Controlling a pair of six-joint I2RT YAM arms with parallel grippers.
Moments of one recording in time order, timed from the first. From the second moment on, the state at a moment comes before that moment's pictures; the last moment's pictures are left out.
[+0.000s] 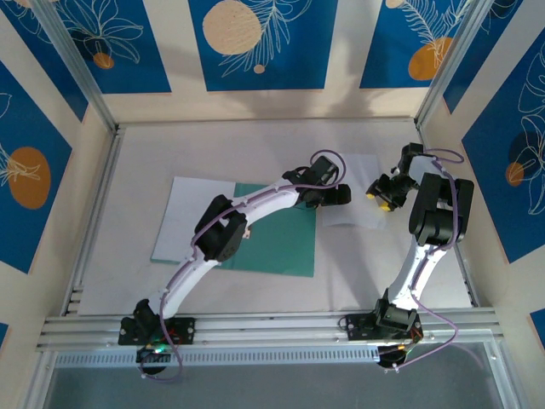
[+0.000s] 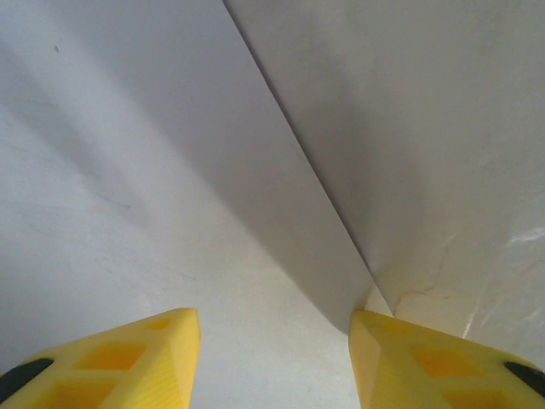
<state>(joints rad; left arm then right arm) -0.89 2.55 2.21 -0.54 0.14 -0.80 -0.25 2.01 1.38 -0.85 -0.32 0.36</state>
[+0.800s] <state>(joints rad) -0.89 2.54 2.21 -0.53 0.15 -0.80 -0.24 2.01 1.33 -0.78 -0.55 0.38</state>
